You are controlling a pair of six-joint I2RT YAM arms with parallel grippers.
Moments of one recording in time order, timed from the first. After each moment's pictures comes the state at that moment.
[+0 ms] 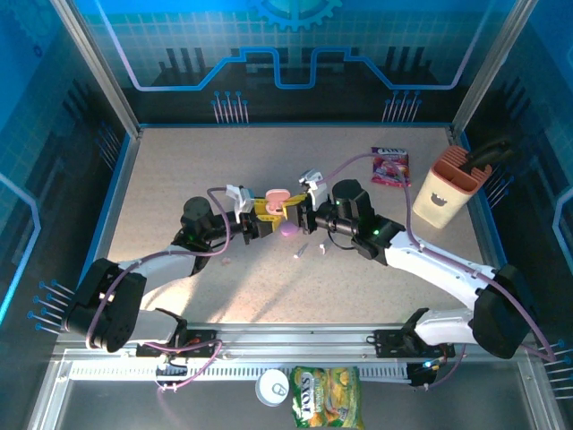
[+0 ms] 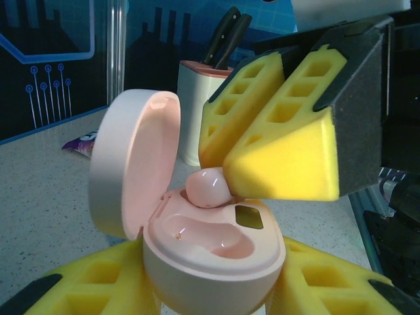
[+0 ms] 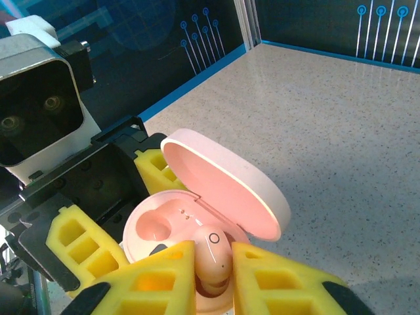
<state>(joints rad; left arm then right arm) -0.34 1.34 0.47 0.88 0.86 -0.17 0.73 1.28 0.88 0.08 -0.24 0.23</state>
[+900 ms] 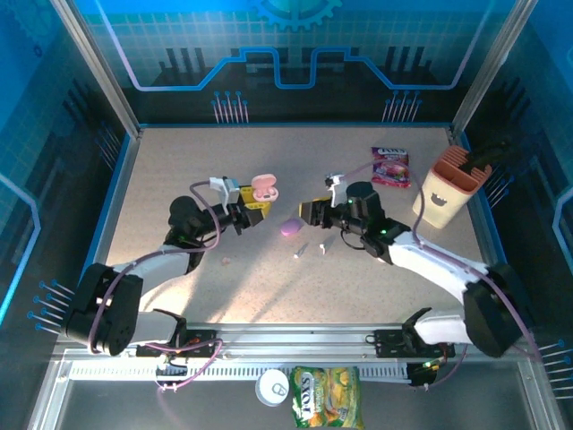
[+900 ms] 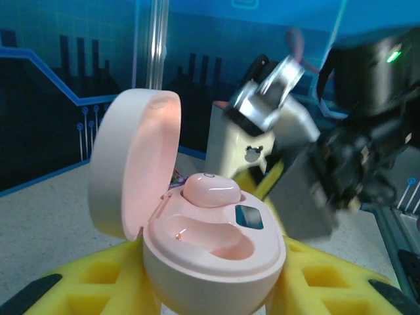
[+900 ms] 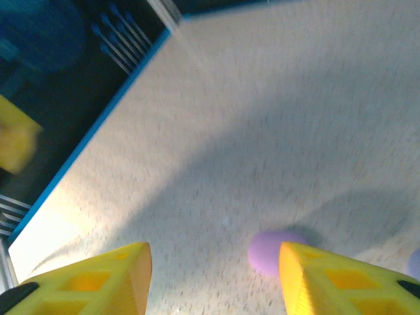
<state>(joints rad) -0.25 1.31 0.47 0.99 0.84 -0.25 0.58 1.35 0.76 0.12 -0.26 0.48</state>
